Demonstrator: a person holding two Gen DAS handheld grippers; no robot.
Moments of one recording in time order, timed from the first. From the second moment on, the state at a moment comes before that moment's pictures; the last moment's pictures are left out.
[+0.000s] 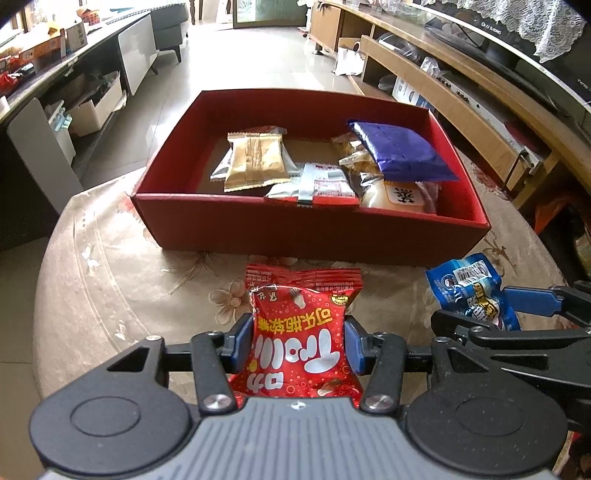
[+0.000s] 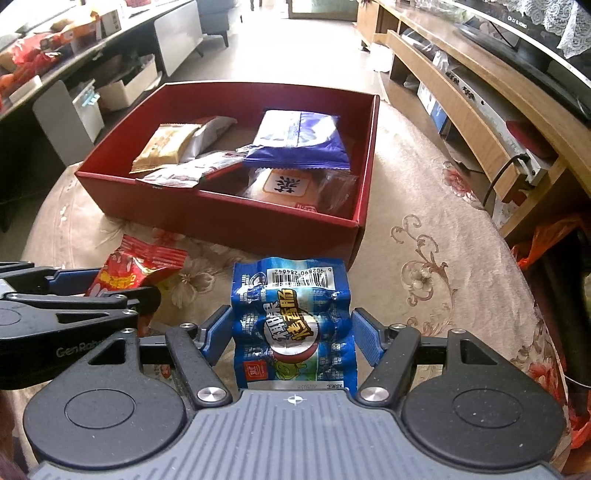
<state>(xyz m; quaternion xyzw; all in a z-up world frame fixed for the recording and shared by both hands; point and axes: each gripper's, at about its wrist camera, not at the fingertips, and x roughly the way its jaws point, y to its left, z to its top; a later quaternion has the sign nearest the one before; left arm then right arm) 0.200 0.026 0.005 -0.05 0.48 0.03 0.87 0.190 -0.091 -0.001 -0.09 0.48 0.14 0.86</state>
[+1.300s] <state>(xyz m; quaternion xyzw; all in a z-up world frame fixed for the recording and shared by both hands) 0.211 0.029 0.046 -0.04 0.41 0.05 0.91 0.199 -0.088 0.034 -0.06 0.42 0.14 0.89</state>
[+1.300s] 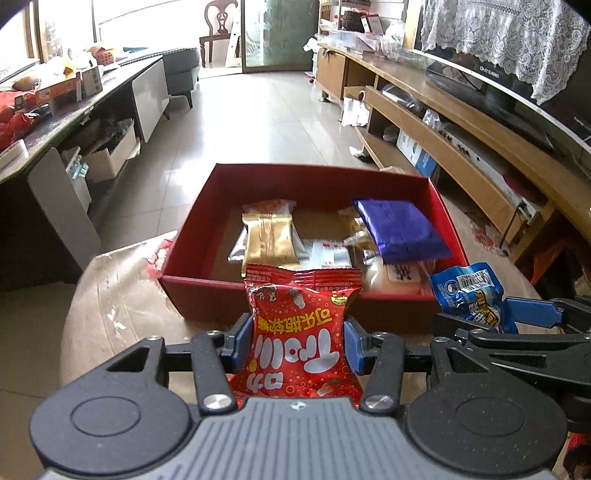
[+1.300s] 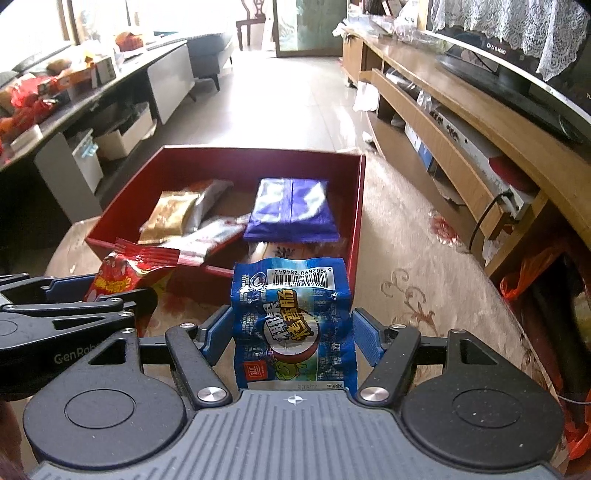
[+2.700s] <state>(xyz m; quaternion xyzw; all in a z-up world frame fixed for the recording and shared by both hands) 0.312 0.053 0.024 -0.06 0.42 0.11 0.90 0.289 -0.055 0.016 -0.05 0.42 0.13 0.90</state>
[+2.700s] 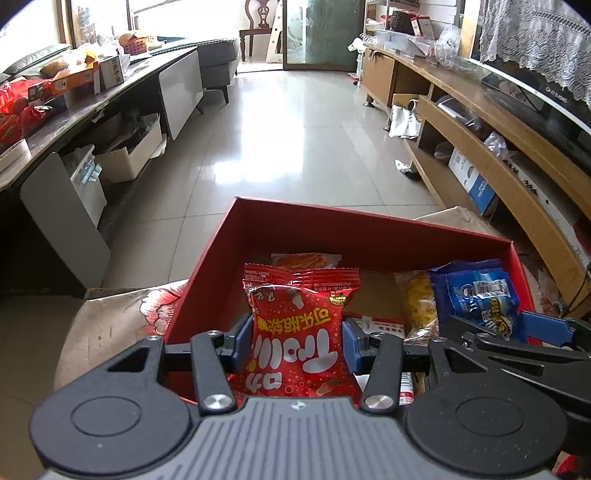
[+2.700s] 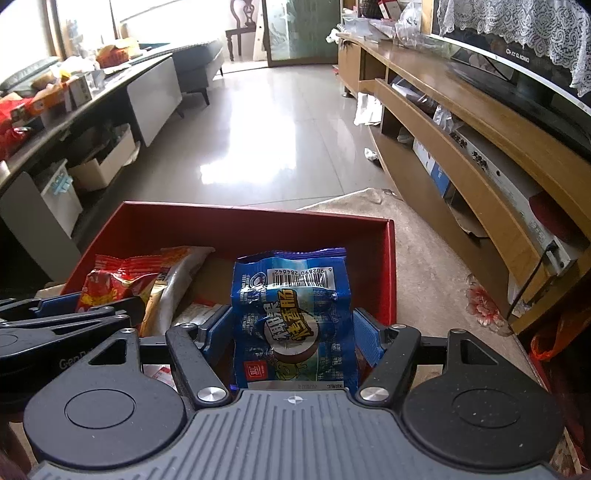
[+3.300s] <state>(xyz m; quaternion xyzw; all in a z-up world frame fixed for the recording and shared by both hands) 0.322 0.052 0.013 -0.05 0.42 0.12 0.90 0.297 -0.051 0.009 -0.06 0.40 0.13 0.91</state>
